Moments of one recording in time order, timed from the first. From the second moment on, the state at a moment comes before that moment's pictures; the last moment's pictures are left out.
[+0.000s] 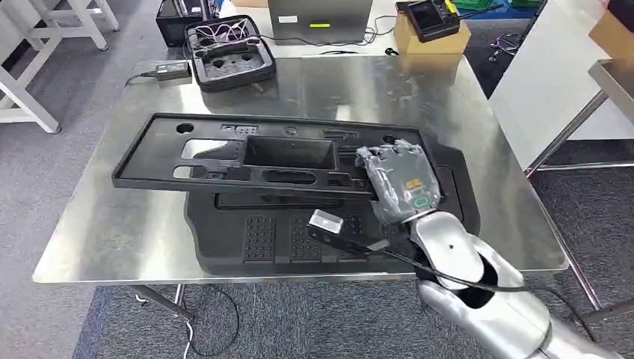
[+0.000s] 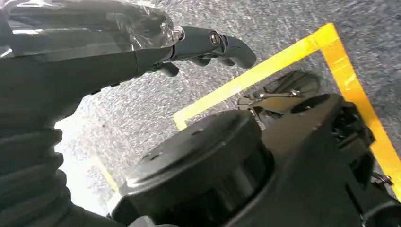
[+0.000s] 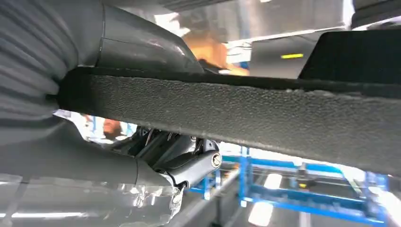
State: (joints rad) left arm -0.12 0.09 -1.23 -0.20 0.91 0.09 -0.02; right arm -0.57 -0.38 0.82 -1.76 1.16 0.09 0.53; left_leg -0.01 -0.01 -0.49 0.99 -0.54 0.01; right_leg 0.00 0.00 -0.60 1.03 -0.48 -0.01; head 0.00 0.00
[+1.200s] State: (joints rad) left arm -0.14 0.09 -1.24 -0.20 0.88 0.08 -0.02; right arm -0.98 -0.03 1.14 -0.70 1.02 0.03 0.55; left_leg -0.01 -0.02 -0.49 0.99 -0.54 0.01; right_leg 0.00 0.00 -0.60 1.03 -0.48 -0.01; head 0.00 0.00
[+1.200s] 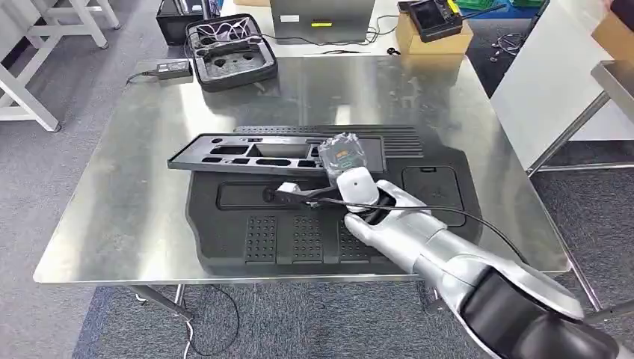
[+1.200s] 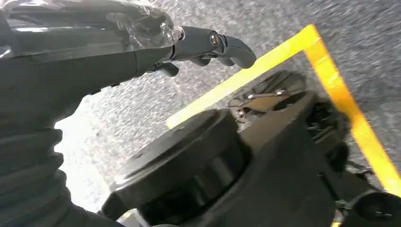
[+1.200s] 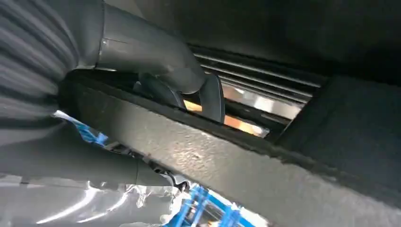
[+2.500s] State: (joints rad) left arm -0.11 0.10 -1.24 -0.20 0.91 0.07 -0.01; right arm -1.00 -0.06 1.15 -0.58 0.90 -0.05 0.60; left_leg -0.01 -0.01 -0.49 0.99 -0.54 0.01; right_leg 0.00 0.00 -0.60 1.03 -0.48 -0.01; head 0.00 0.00
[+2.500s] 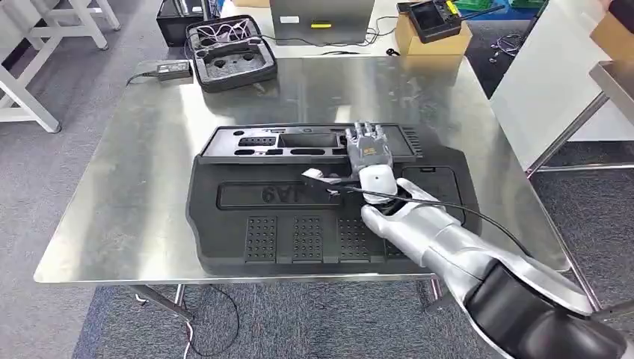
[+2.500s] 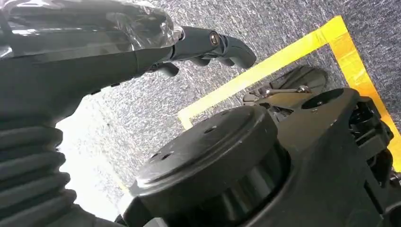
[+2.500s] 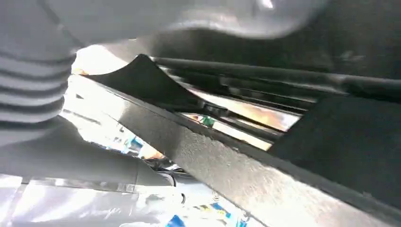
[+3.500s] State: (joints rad) left arm -0.10 0.10 -1.23 -0.20 0.94 0.06 -0.01; right arm -1.00 -0.30 1.12 -1.26 0.82 0.25 0.70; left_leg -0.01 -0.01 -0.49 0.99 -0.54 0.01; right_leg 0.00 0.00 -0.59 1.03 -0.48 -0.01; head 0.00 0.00
